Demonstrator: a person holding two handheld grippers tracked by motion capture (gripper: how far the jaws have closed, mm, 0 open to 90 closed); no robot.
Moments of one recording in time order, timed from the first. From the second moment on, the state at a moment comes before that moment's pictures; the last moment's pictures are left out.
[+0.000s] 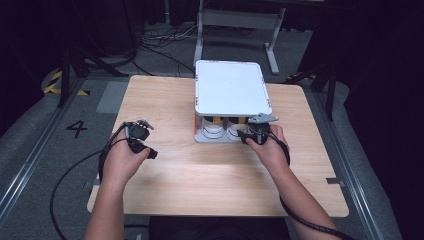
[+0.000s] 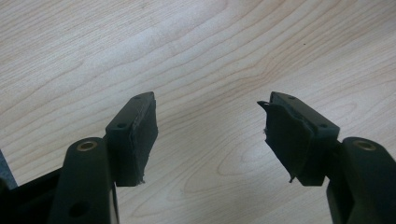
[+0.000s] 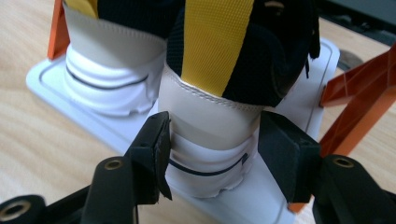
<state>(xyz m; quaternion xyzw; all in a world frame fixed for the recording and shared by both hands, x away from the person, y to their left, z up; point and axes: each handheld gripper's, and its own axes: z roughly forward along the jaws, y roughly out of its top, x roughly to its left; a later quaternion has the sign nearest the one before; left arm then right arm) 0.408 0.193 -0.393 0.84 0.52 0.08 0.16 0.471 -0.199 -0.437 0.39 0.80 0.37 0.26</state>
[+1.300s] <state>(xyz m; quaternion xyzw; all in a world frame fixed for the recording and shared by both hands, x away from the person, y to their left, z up) 0.407 0.198 -0.385 0.84 0.51 0.09 0.17 0.407 -0.336 -0.361 0.43 0.83 0.31 0.18</state>
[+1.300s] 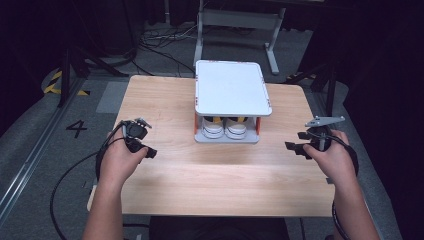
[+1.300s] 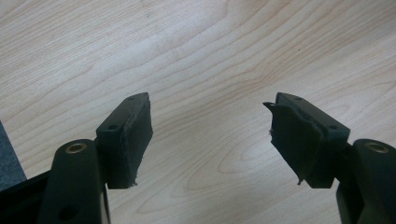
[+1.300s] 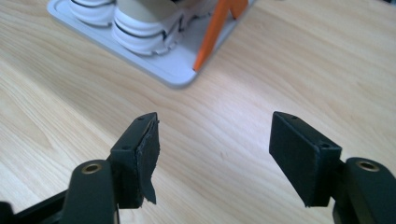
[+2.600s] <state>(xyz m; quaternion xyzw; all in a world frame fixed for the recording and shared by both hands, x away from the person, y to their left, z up) 0.432 0.189 -0.427 0.86 0.48 0.09 0.16 0.437 -0.421 -0.482 0.44 0.82 0.33 0.17</state>
